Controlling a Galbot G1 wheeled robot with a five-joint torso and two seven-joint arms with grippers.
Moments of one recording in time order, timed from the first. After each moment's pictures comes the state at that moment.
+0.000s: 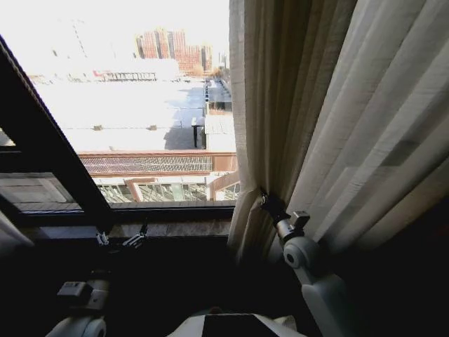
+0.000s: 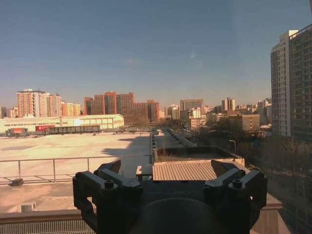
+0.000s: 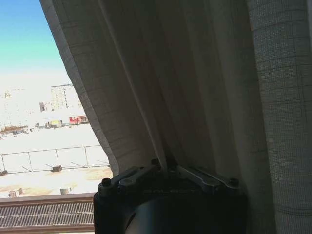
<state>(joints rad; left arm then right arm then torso) 1.90 -1.47 -0.88 -2.42 -0.29 0.03 0.19 -1.30 1.17 0.42 2.12 0.51 -0.27 0.20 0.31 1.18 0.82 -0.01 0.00</state>
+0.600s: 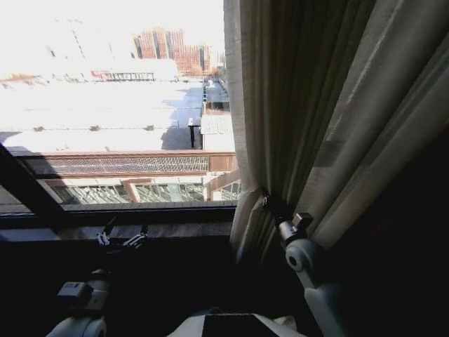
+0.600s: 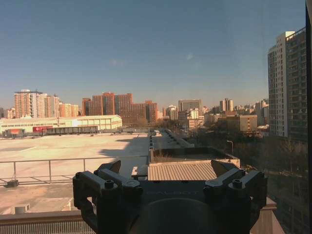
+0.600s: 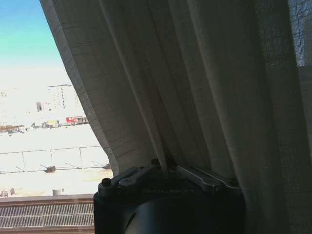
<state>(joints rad) 1.90 -1.47 -0.88 -2.42 -0.29 0.02 0.19 -1.32 1.17 0.43 2.14 0.48 -0.27 0.20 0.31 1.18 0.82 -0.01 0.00</state>
